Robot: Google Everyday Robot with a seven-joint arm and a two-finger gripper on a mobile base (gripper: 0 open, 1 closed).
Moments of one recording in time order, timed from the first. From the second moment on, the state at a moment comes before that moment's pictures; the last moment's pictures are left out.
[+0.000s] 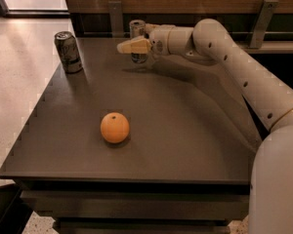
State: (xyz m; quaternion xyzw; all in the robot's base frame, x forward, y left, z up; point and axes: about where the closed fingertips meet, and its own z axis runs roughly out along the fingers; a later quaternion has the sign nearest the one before) arm 0.804 0.026 0.893 -0.38 0.66 0.31 0.57
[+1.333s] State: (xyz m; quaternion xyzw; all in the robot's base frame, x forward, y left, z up) arm 0.803 0.038 0.890 -0.38 0.66 0.31 0.57
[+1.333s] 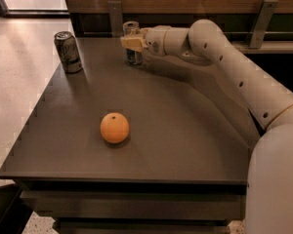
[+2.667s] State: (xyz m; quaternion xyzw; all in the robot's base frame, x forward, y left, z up) arm 0.802 0.040 0.939 -0.41 0.62 0.32 0.58
